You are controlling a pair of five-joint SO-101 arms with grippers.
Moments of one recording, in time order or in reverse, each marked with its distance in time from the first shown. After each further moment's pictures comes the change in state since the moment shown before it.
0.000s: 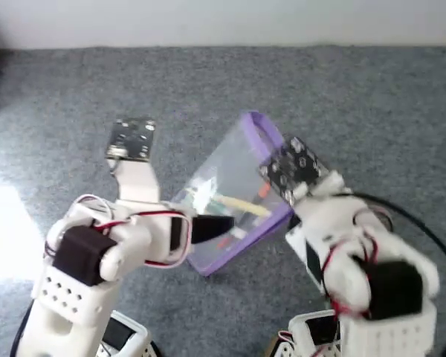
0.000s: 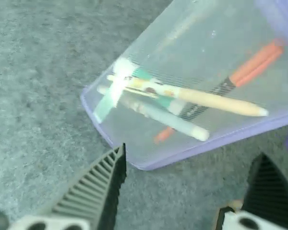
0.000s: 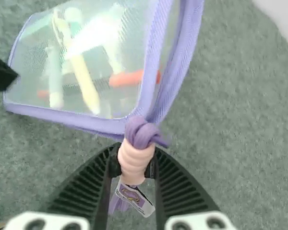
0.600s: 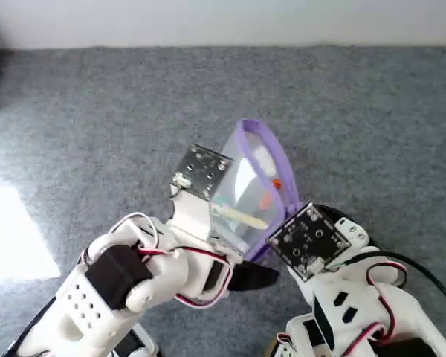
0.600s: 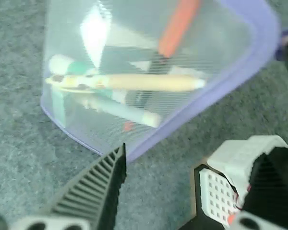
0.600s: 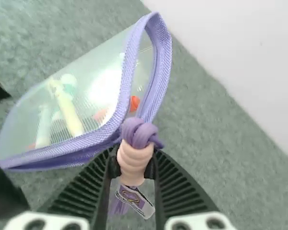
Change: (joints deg) left arm 18.6 -0.2 2.5 -2.2 1.1; right arm -4.4 -14.8 3.7 -6.4 0.1
